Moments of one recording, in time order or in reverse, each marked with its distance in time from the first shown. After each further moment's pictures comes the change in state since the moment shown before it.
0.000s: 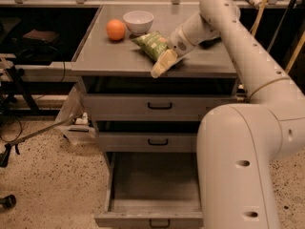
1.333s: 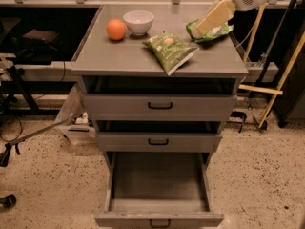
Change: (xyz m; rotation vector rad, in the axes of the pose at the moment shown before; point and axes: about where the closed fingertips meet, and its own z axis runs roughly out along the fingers) arm -0.050 0.044 -0.245 0.406 -0.103 -0.108
